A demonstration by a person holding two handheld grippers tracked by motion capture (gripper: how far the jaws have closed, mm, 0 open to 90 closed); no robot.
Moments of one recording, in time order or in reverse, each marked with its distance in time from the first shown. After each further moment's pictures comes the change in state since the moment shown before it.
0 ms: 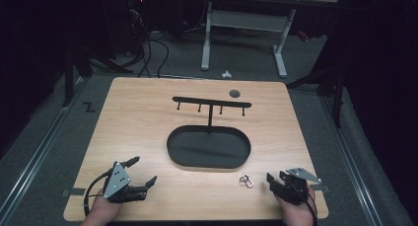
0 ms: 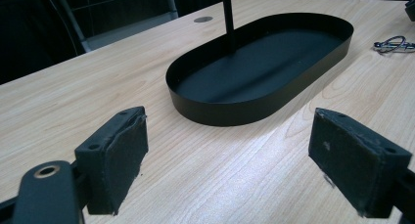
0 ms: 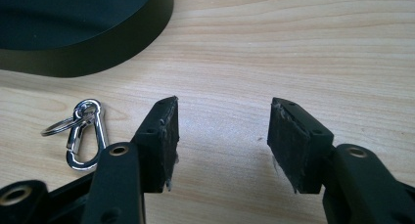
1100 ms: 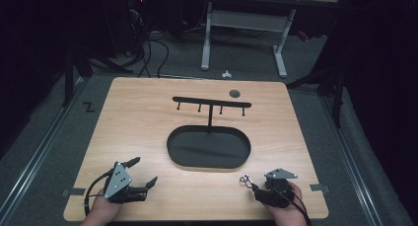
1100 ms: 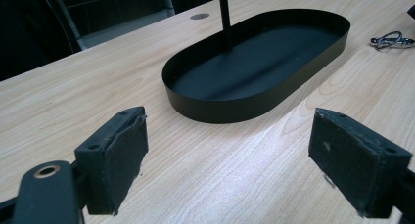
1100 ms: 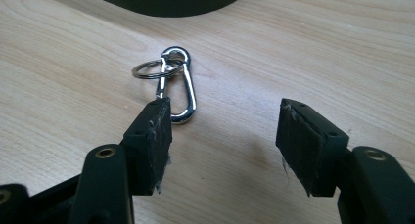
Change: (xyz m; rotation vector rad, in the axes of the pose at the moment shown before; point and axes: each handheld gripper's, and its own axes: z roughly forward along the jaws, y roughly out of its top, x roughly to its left) left arm -0.001 0.000 0.001 0.009 -0.011 0.005; right arm 0.048 0.007 -0.003 0.188 0.048 -0.230
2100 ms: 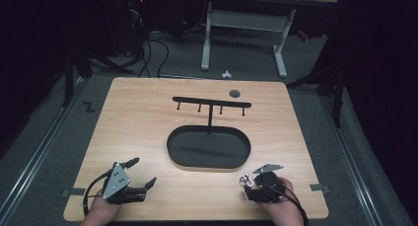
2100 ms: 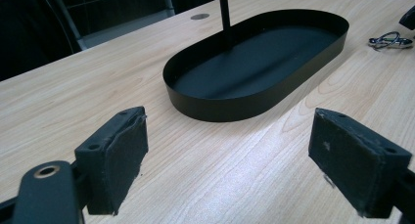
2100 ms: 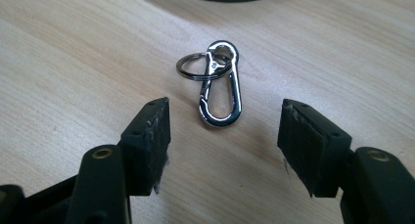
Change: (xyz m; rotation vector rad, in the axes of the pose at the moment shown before) left arm 0.001 -0.001 -0.003 -0.002 -0.002 0.000; right arm 0.015 0.022 0.008 0.153 0.064 -0.084
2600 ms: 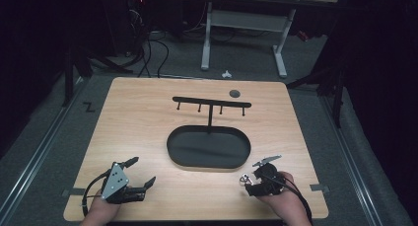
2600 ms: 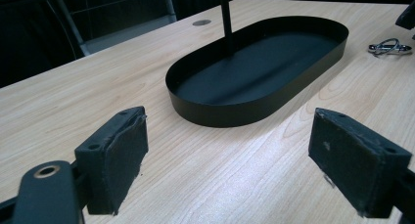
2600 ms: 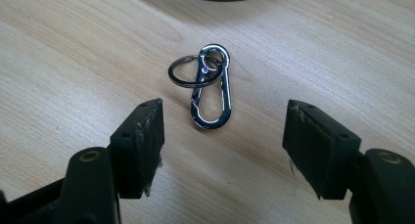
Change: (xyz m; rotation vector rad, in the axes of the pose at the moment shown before) left arm 0.002 0.001 -0.002 -0.018 0.008 -0.005; right arm -0.009 0.021 -0.004 0.110 0.023 -0.010
